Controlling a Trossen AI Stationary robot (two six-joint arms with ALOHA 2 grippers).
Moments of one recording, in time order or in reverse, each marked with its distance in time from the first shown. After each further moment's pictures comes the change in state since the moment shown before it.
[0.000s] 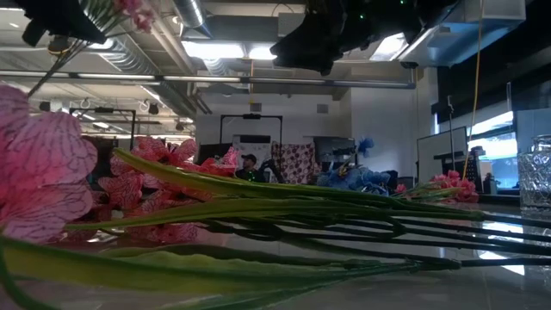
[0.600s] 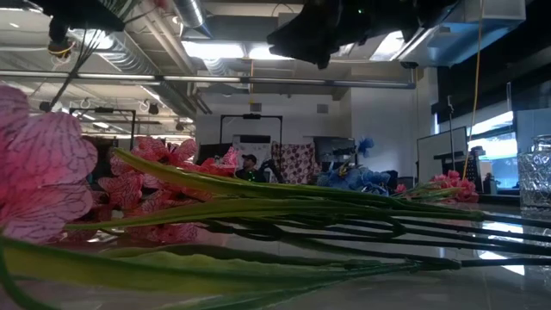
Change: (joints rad) left arm 0.000 -0.024 -0.111 0.377 0.092 0.352; right arm 0.000 0.000 0.000 0.066 0.000 -0.011
